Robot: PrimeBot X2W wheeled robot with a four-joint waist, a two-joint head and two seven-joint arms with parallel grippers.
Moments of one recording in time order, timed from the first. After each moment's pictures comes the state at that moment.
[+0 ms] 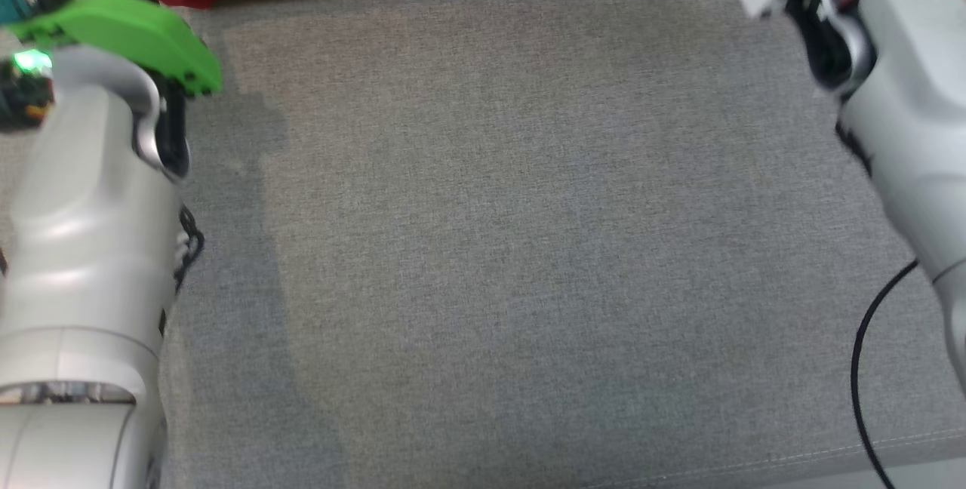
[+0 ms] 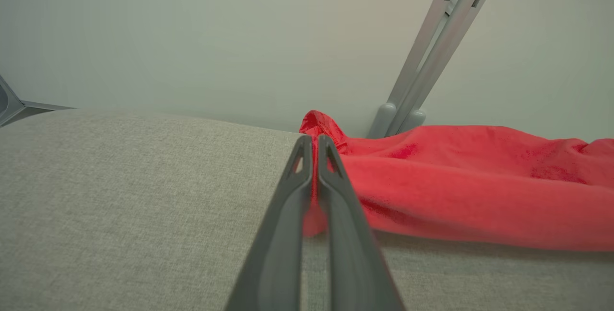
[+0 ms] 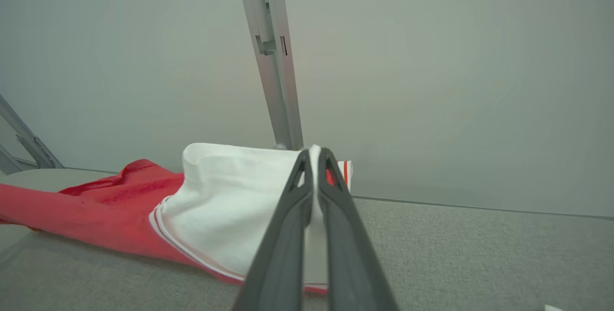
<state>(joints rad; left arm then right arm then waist) -1.15 0.16 -0.17 1.15 -0.47 -0.04 -0.26 -1.23 -0.31 0.59 0.89 0.71 0.13 -0.24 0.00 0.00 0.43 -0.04</state>
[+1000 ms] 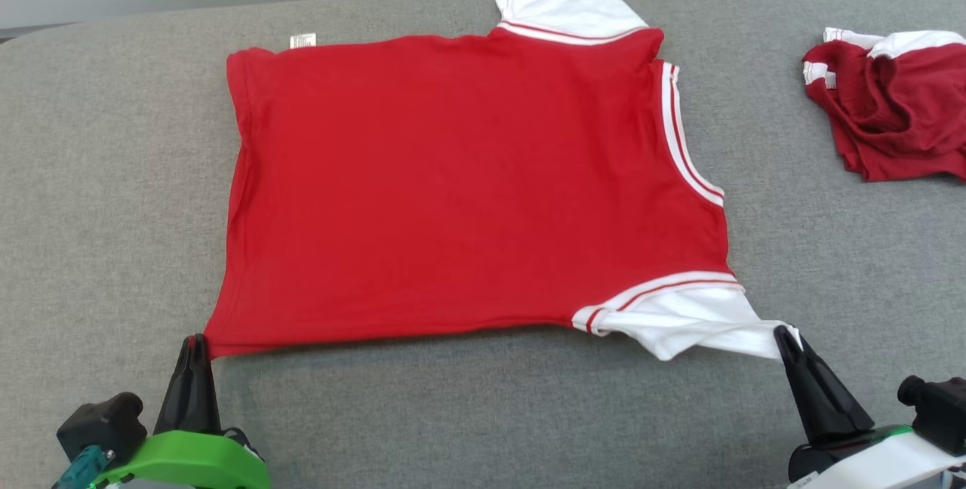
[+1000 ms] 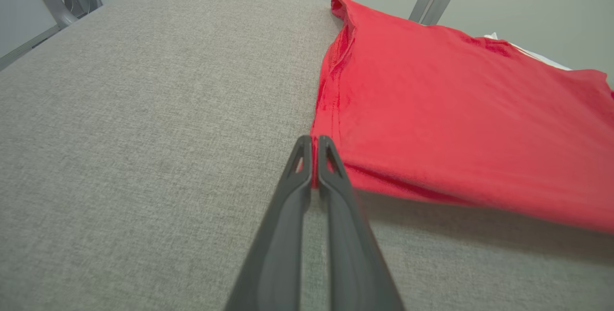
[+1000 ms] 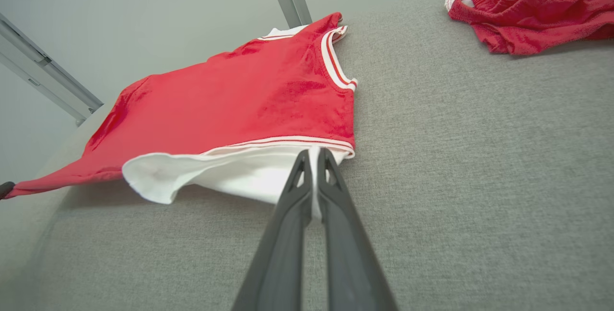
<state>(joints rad) 0.05 0.11 0.01 0.12 -0.40 0.02 -0.09 0.20 -0.29 0.11 -0.10 0.55 0.13 -0.13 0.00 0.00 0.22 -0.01</state>
